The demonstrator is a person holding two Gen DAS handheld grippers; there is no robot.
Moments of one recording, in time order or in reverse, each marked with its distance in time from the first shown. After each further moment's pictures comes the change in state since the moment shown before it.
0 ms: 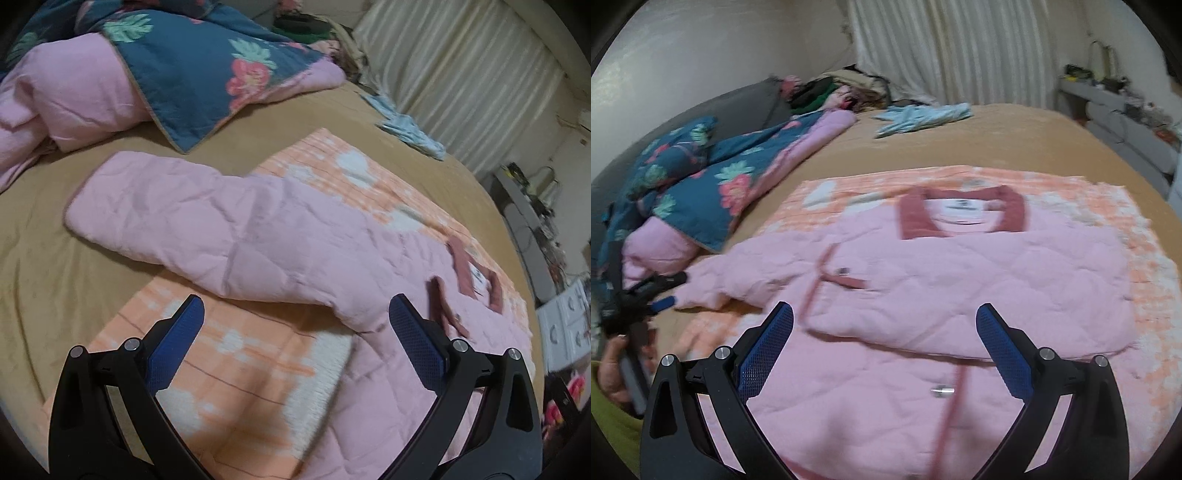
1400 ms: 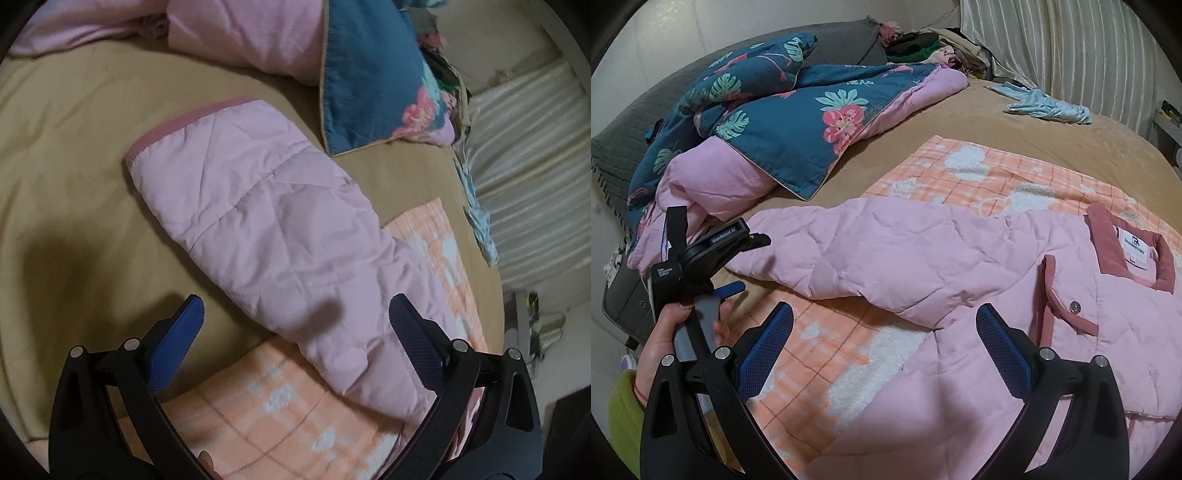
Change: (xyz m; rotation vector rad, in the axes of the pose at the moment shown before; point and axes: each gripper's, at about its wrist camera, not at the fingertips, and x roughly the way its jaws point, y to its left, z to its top) left arm 0.061 0.156 0.030 -0.541 0.007 0.040; right arm 0.125 0.203 0.013 -0.243 0.167 0.130
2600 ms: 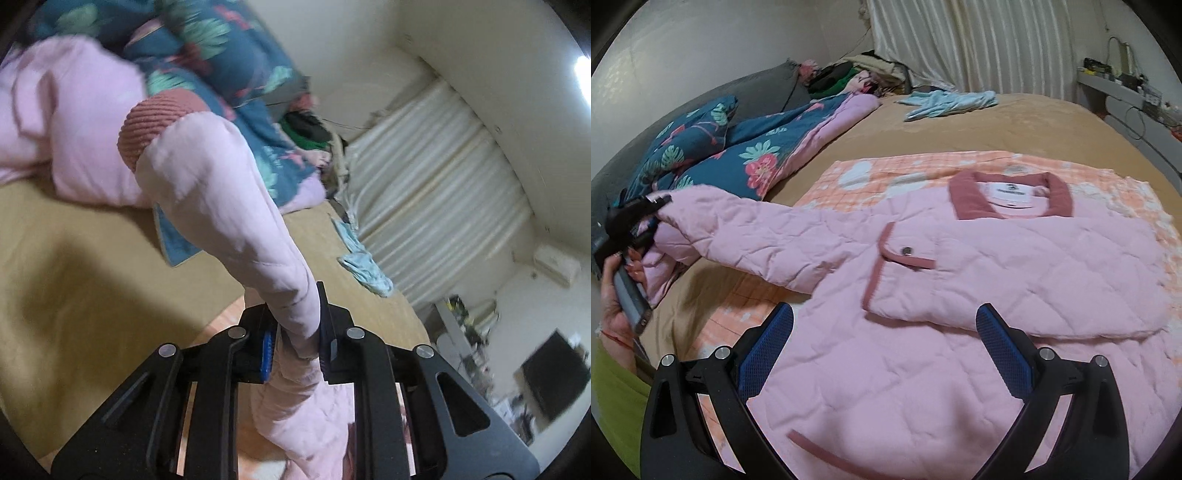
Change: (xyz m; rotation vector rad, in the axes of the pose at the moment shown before) left arm -0.148 -0.101 -0.005 0.244 -0.305 -0.412; right arm -0.130 -0.127 -0.087 0.237 -0.127 -0.152
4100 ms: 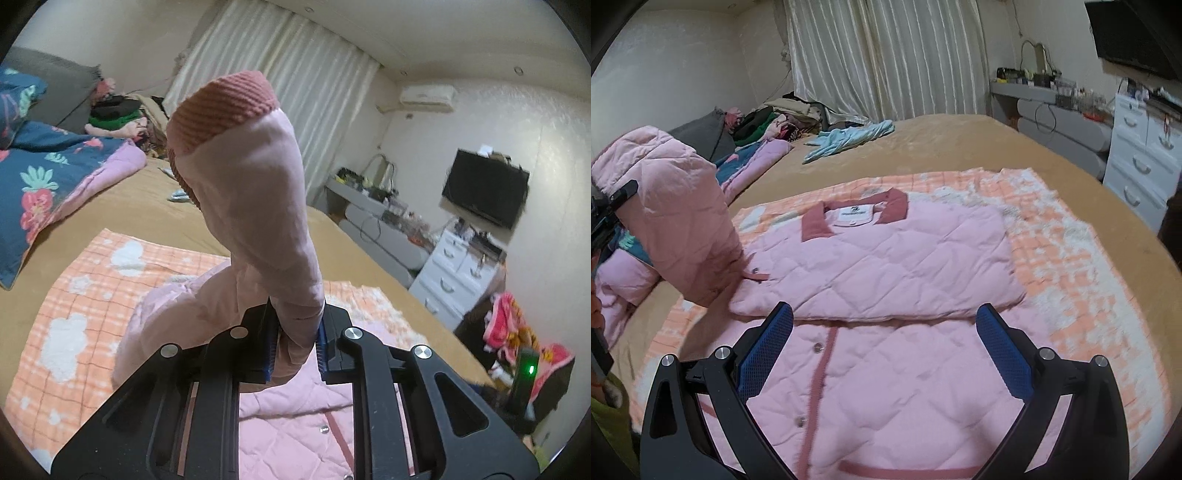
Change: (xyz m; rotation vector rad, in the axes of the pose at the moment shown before) left arm 0.009 -0.211 -0.174 0.578 0.260 -0.428; right arm -0.101 -0.162 -0.039 0.123 -0.144 -0.240
